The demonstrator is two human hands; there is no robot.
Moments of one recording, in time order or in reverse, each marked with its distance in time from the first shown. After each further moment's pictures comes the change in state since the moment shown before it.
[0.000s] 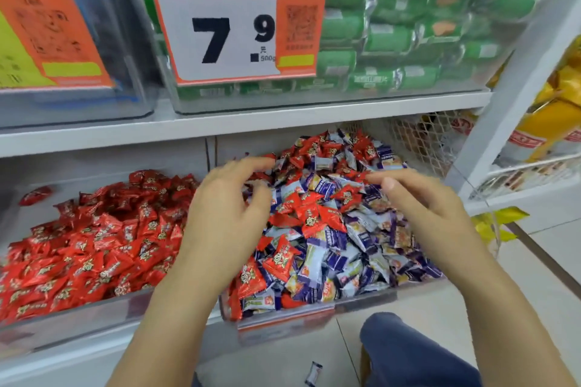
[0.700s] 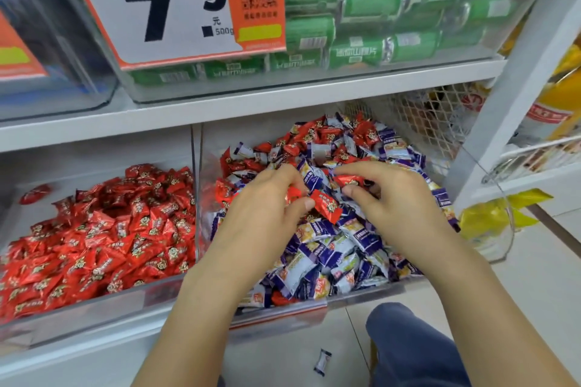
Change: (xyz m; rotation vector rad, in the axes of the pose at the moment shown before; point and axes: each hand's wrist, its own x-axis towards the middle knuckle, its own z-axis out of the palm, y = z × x) left_hand 0.004 0.008 0.042 0.195 -0.327 0.035; right_hand 0.019 0.010 0.023 -0.422 -0.064 -0.130
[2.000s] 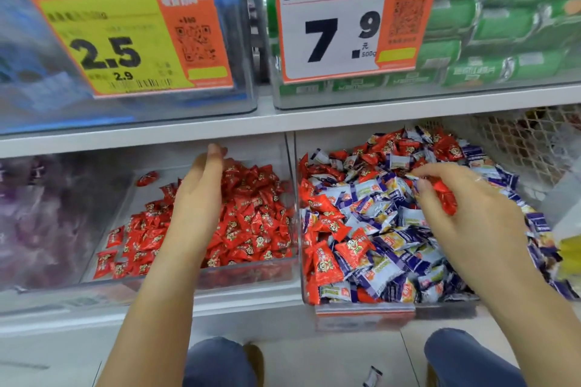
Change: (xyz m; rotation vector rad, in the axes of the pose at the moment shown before) left_hand -0.035 -0.105 -0.087 -0.572 0.453 -0.531; right_hand -0.012 -0.042 0.013 -0.095 0.232 -0.045
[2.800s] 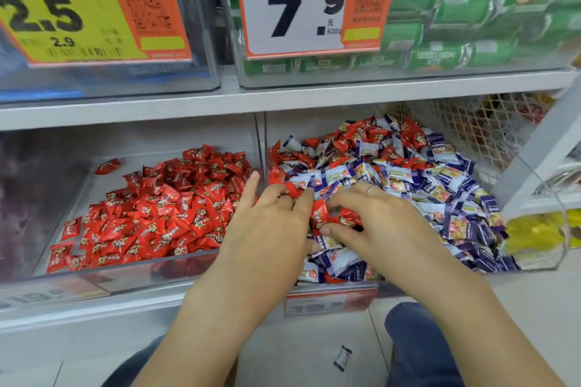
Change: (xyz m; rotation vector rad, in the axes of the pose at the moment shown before) left_hand -0.075 0.019 0.059 1.207 -0.437 0.719; right_hand -0.010 -0.029 0.013 -0.044 -0.514 -0.093
